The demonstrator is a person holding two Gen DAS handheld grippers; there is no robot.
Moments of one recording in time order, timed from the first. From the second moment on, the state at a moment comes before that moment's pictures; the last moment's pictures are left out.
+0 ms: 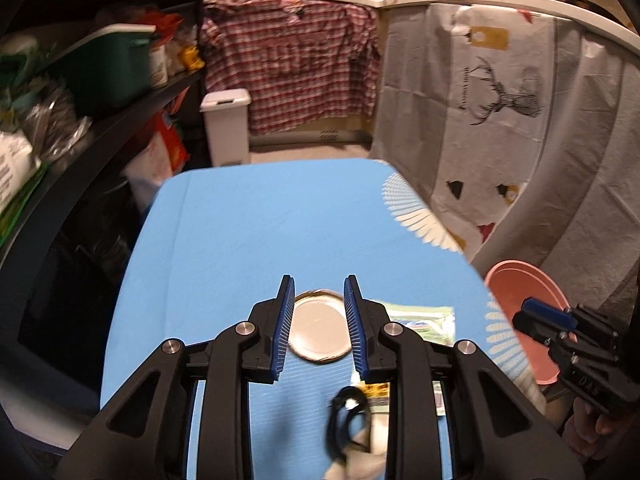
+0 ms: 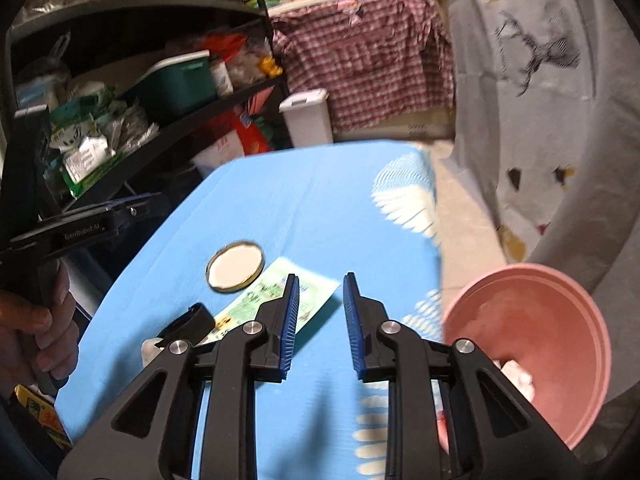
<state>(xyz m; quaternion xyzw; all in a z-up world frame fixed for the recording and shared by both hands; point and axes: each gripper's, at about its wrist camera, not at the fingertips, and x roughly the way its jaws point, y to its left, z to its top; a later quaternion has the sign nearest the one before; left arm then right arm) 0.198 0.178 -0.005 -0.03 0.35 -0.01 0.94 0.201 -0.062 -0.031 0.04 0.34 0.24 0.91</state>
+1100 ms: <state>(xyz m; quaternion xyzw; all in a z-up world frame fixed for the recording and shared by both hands) 0.246 0.202 -0.103 -0.08 0.47 0.01 0.88 0.242 -0.036 -0.099 0.11 0.47 0.26 0.84</state>
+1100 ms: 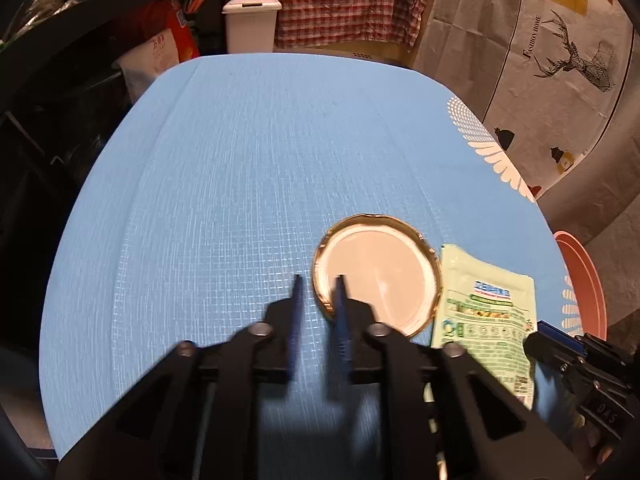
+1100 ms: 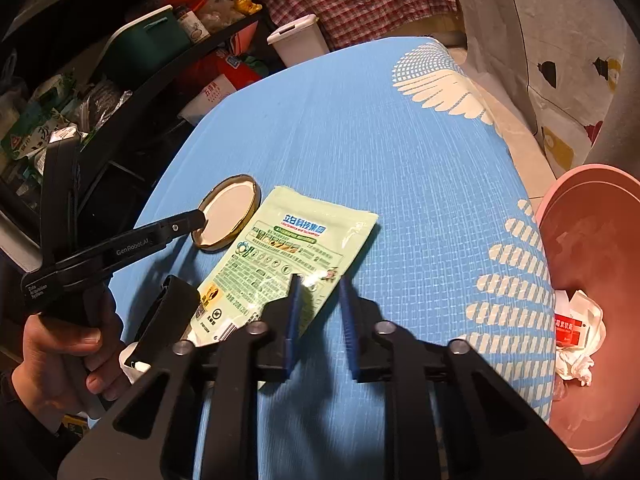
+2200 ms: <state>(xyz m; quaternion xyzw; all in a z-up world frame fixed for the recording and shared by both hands) 0.206 0.182 -0.033 -0.07 0.39 0.02 0.92 0.200 -0.078 -0.014 0.09 0.31 0.26 0.91</state>
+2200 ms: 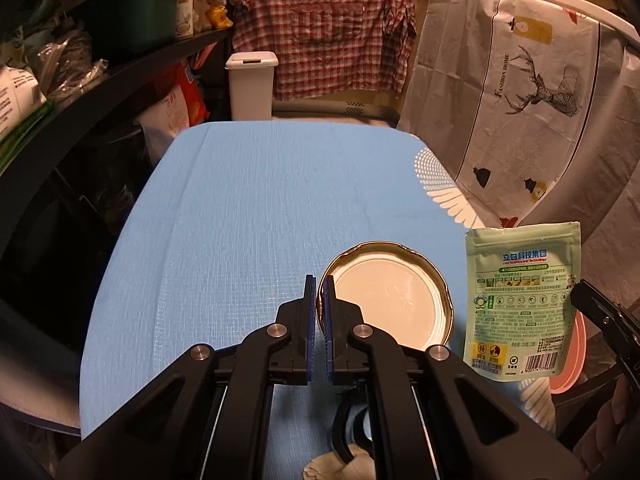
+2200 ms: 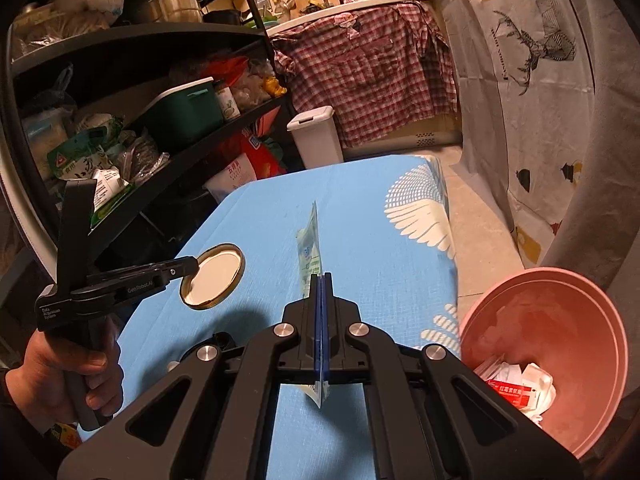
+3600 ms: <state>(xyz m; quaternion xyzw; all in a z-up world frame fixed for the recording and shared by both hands) 0.194 0.117 -0.009 -0.04 0.37 -0.01 0.93 0.180 -0.177 0.022 0.06 0.27 0.19 0.94</state>
